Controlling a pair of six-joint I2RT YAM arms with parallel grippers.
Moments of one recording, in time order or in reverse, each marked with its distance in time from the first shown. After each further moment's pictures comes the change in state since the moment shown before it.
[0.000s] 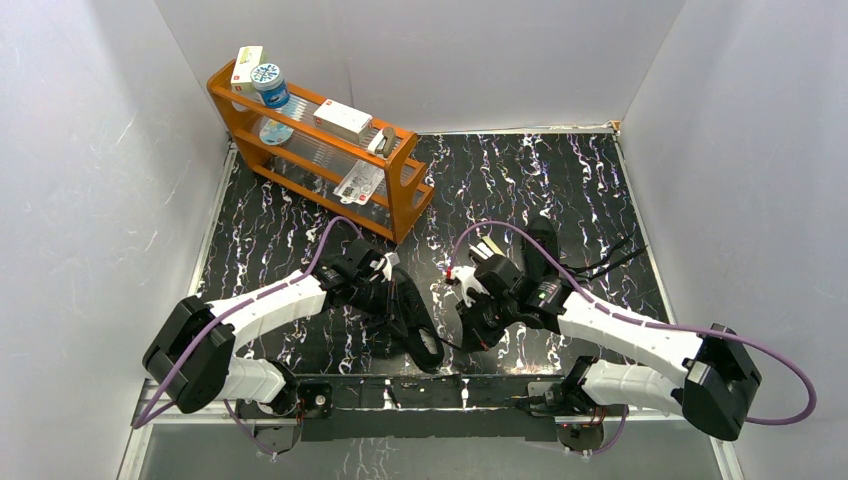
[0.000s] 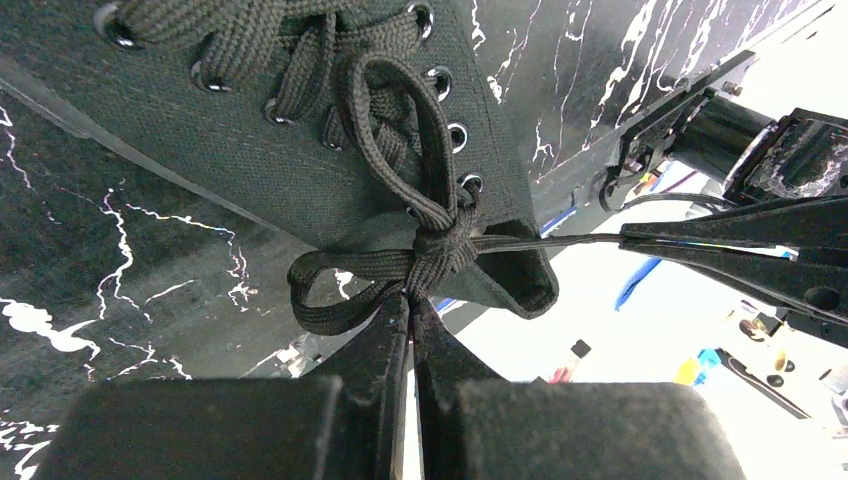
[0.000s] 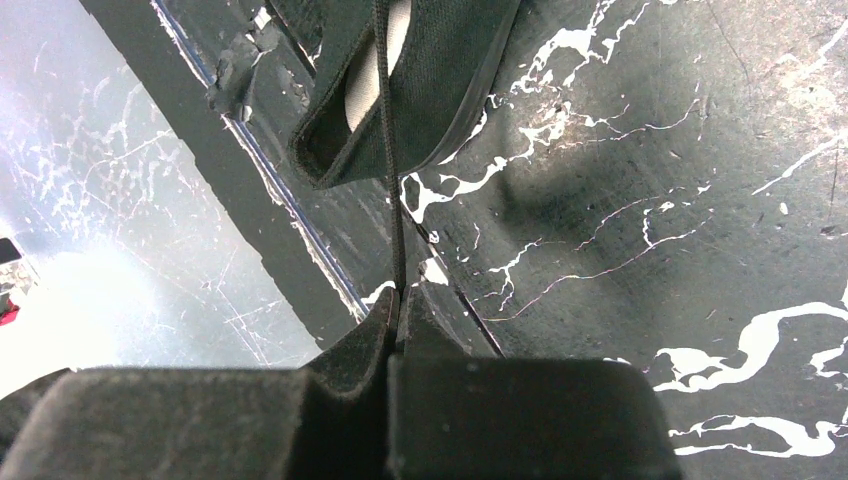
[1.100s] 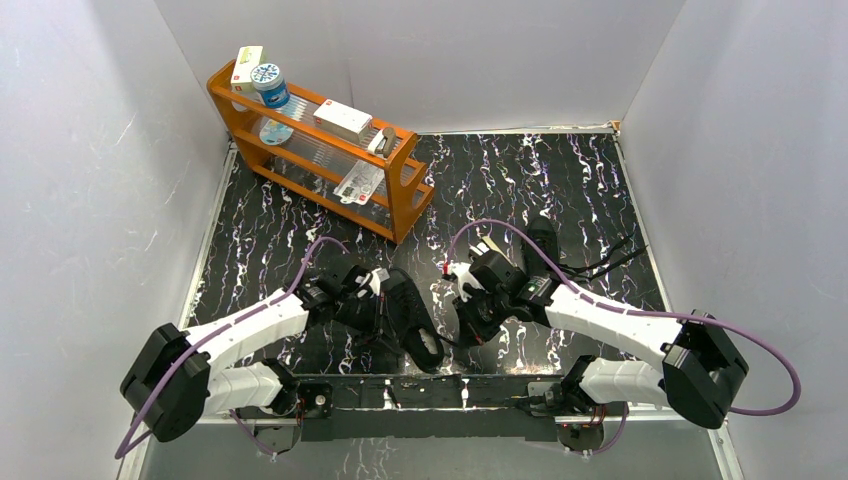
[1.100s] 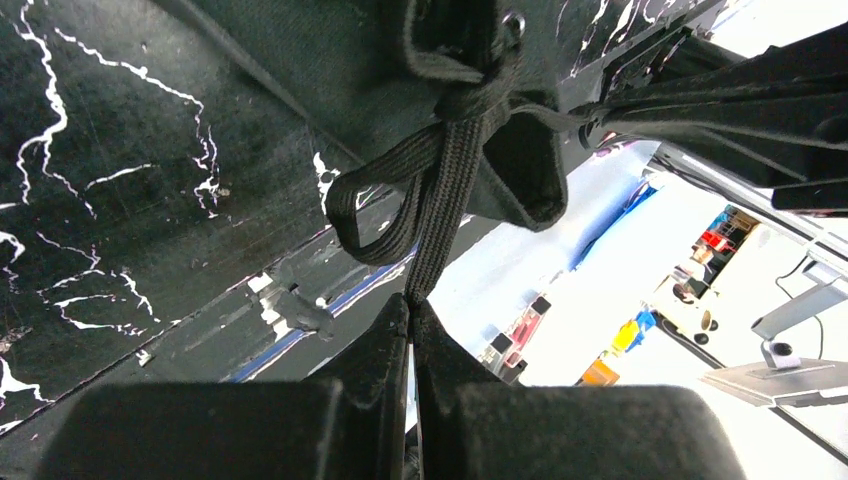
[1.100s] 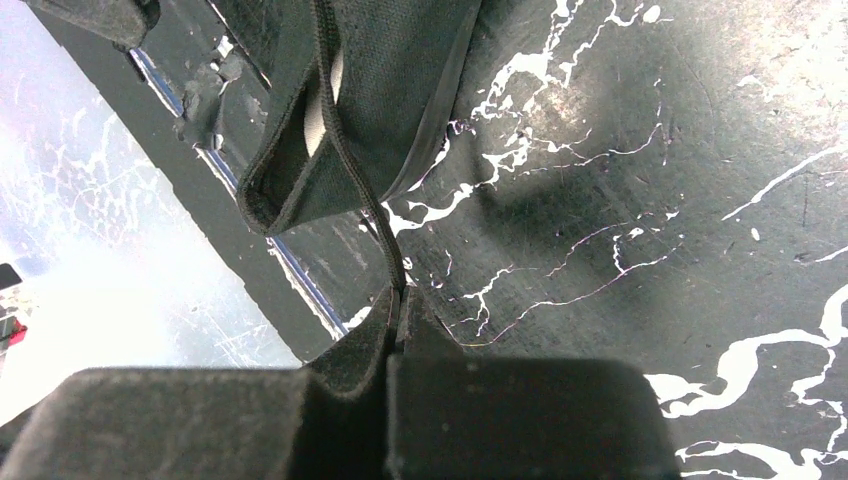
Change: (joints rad) left arm 0.000 -0.163 -0.121 -0.026 0.100 -0.091; right arm -0.038 0.094 0.002 0.059 -0.006 0.000
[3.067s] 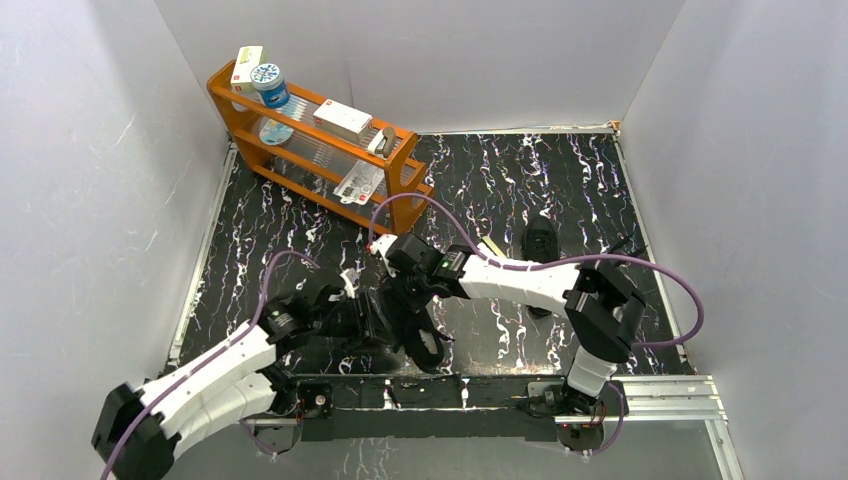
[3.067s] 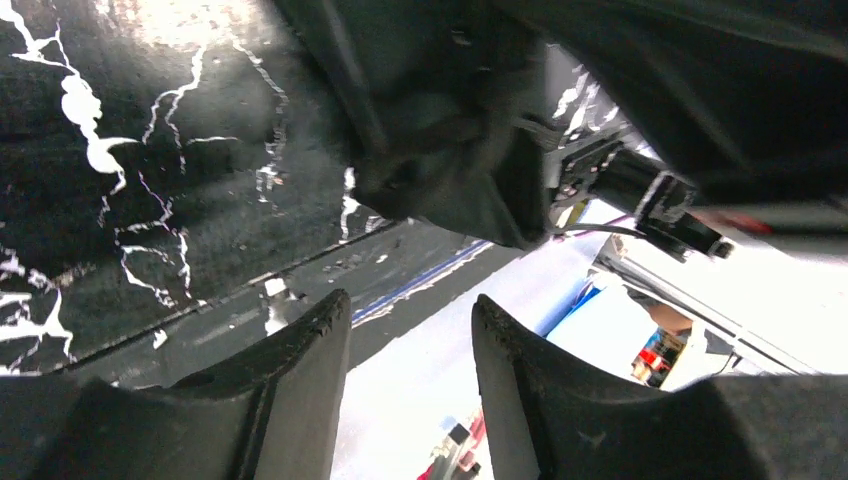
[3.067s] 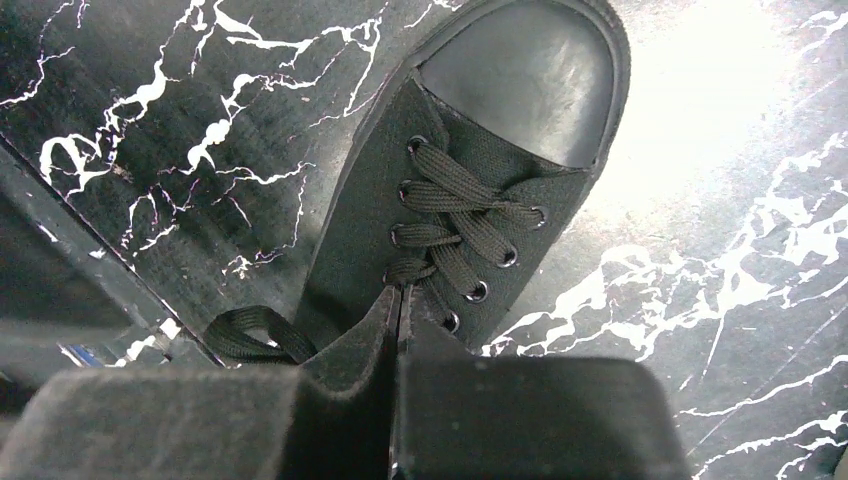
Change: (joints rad) left arm 0.004 -0.386 -0.112 -0.074 -0.217 -0.217; right arm 0.196 0.528 0.519 0.053 0.408 -0.071
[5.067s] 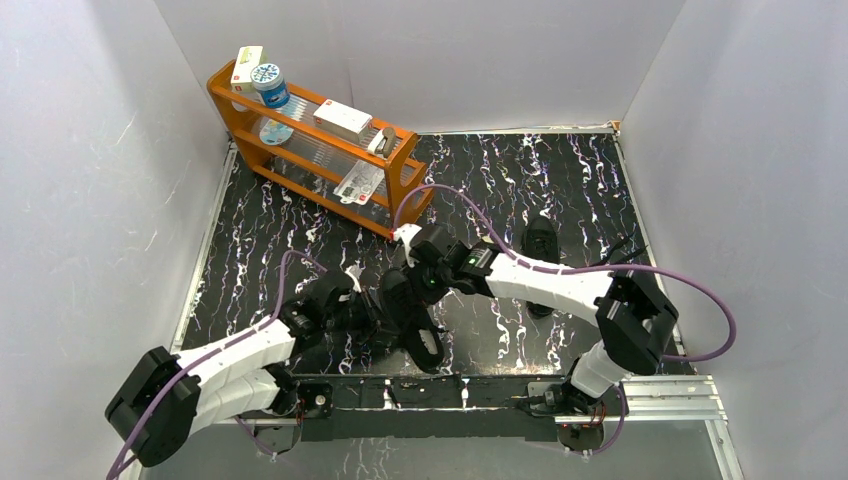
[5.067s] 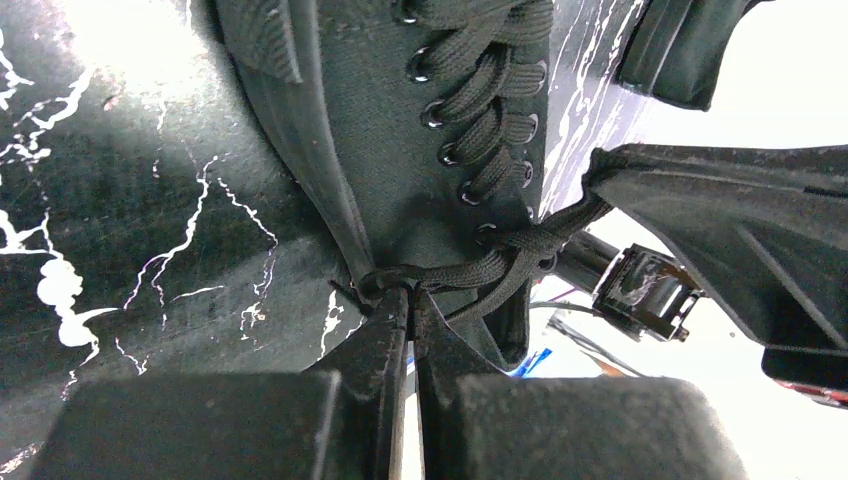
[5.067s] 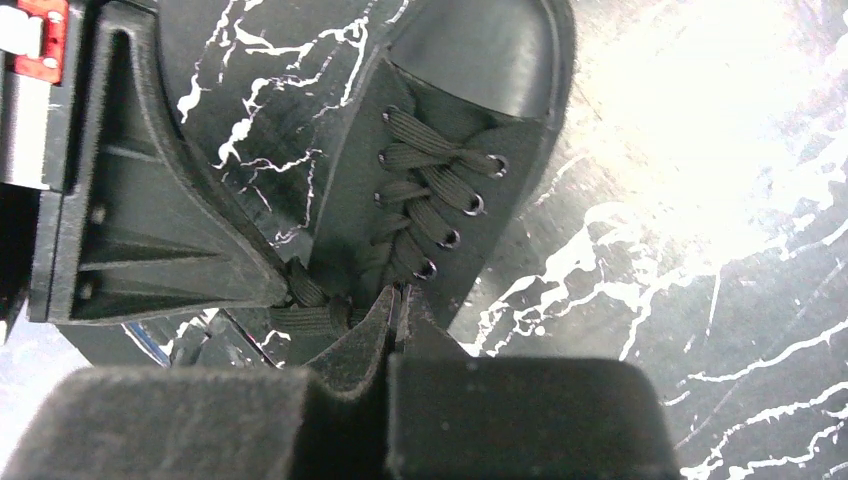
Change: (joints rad) left arm 0.010 0.213 -0.179 0.509 -0.043 -0.165; right arm -0.069 -0.134 -0.107 0.063 -0.079 0.069
